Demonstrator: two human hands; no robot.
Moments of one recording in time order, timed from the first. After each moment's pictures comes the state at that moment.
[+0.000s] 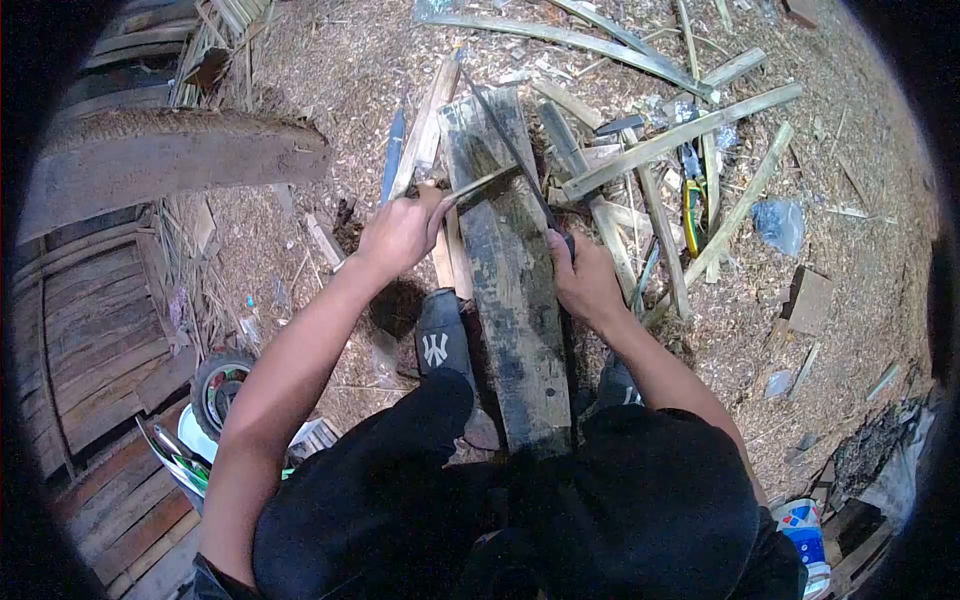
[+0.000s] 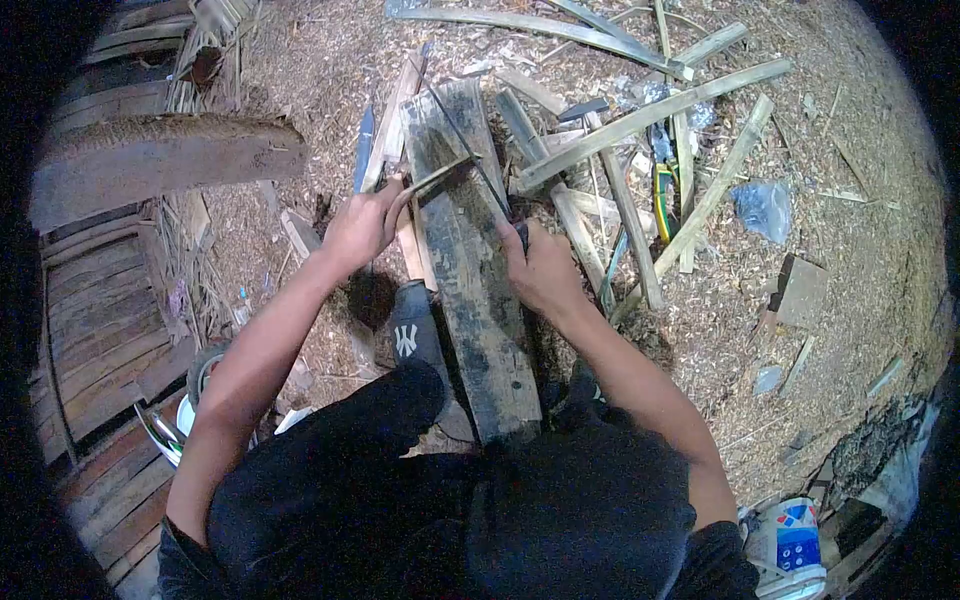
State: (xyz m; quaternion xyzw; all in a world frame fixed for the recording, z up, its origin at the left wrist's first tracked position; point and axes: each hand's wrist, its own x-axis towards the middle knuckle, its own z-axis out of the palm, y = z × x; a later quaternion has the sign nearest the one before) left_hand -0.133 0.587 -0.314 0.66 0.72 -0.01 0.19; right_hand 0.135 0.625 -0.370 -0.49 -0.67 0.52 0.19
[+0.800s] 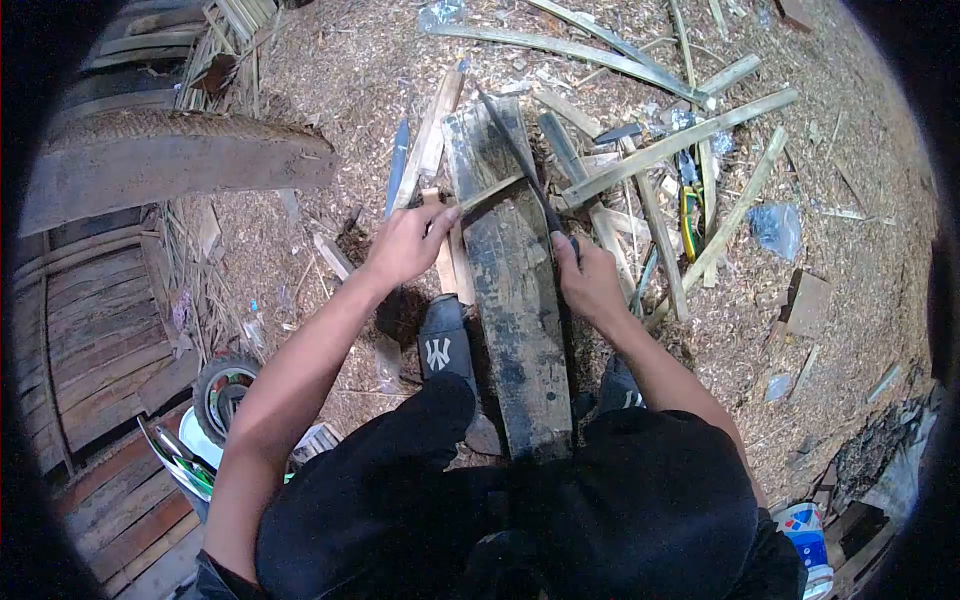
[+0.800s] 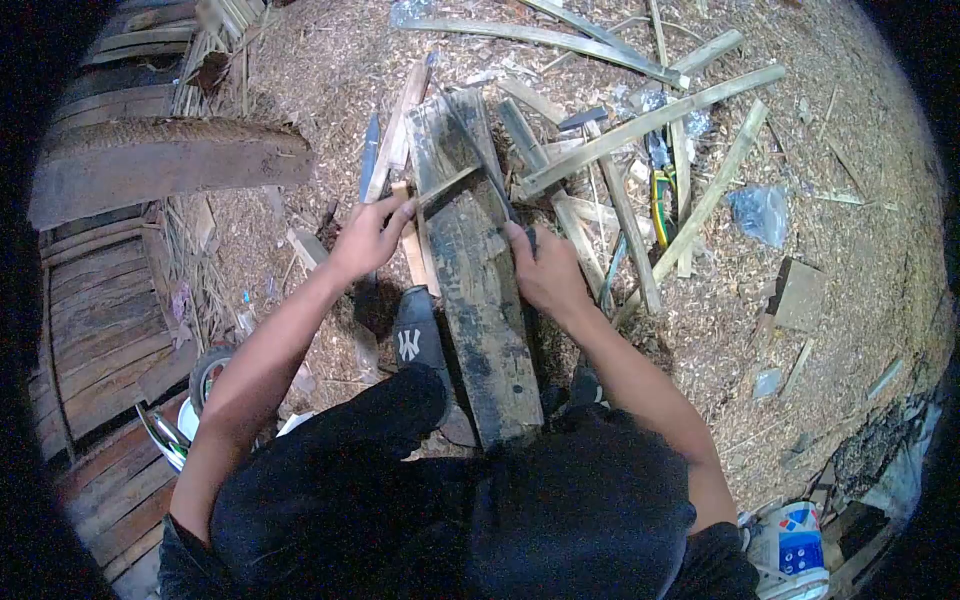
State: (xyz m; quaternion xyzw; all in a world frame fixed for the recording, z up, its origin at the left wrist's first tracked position) left_hand -0.129 0.582 -0.308 0.59 0.76 0.05 0.28; right_hand 0.144 0.627 -0.377 -0.51 -0.64 0.56 0.15
